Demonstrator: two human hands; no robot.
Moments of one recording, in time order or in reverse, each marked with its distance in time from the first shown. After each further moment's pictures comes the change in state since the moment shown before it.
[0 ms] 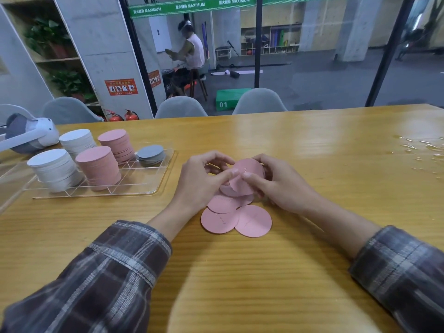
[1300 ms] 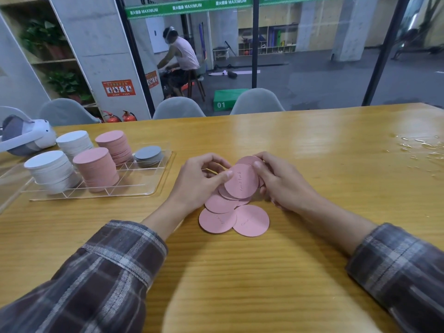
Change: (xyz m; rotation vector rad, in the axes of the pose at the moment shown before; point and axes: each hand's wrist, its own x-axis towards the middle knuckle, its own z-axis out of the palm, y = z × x) left_hand 0.002 -0.005 -0.005 0.025 -0.072 -0.066; right_hand -0.002 0.001 -0.004 0.002 0.071 0.086
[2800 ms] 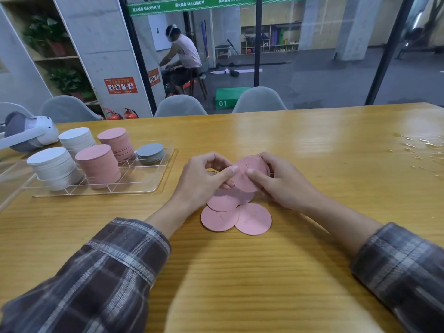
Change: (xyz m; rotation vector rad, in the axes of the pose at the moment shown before) left_hand -0.003 0.004 0.005 -0.083 0.019 -0.029; right_hand 0.002 0.000 0.002 -0.027 -0.055 -0.052
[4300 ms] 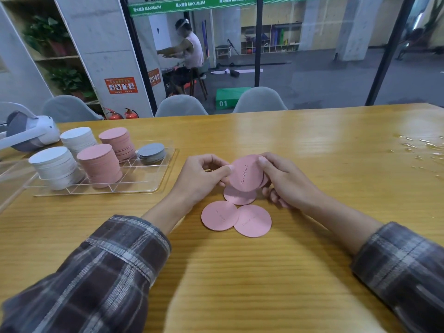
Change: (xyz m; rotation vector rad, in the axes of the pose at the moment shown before) left_hand 0.005 0.001 -0.005 -0.071 0.007 -0.130; right_hand -0.002 -0.004 -0.001 0.182 -0.005 0.186
